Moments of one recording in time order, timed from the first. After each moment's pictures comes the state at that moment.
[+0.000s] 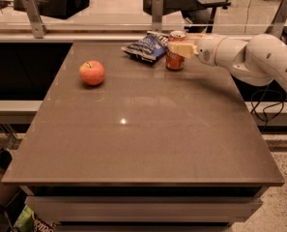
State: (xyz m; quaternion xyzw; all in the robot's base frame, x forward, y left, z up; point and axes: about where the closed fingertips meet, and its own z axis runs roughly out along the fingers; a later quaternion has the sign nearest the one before) arm 0.779 -0.139 0.901 -0.29 0.70 0.23 0.61
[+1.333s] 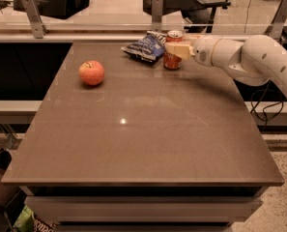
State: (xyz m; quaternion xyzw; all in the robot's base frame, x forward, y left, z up) arm 0.781 -0.127 0.899 -0.29 0.70 0.24 0.61
